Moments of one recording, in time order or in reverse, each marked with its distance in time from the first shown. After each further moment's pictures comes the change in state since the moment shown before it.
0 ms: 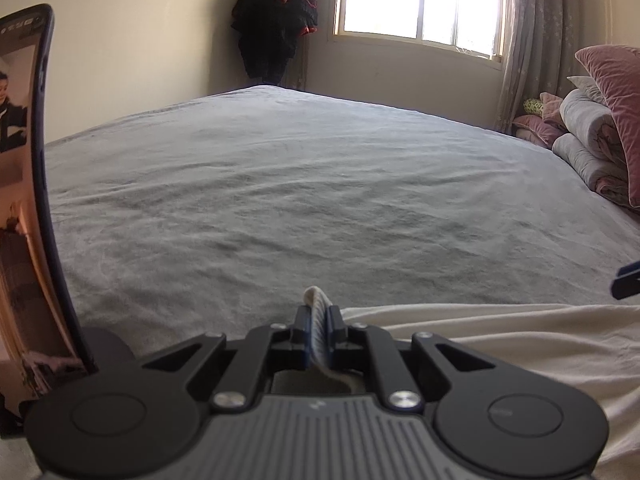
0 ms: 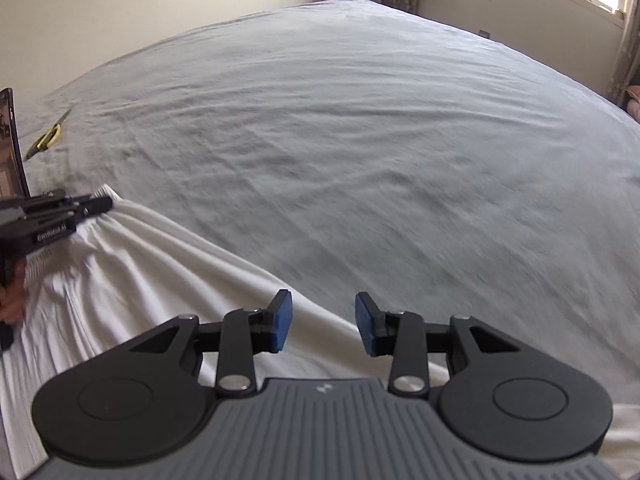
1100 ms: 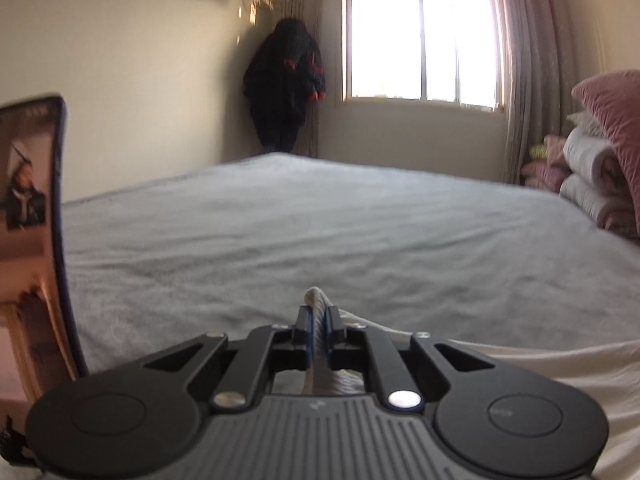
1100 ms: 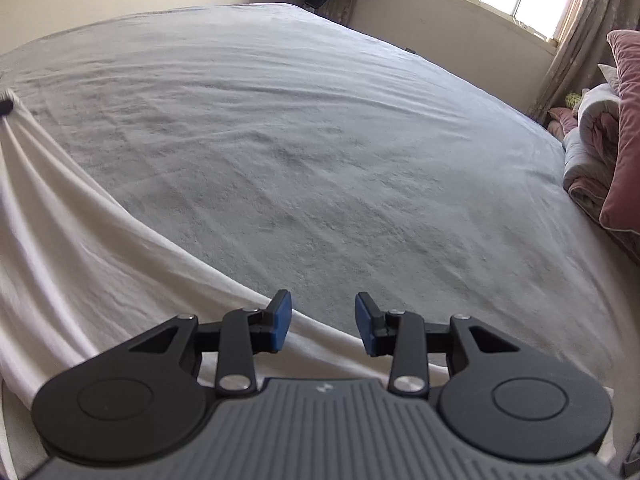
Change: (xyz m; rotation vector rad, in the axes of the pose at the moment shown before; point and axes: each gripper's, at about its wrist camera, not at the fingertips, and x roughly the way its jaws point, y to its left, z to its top) left arm -0.007 -0.015 0.003 0.026 -0.197 0.068; right arm -0.016 -0.066 -0.064 -0.036 -0.049 -0.295
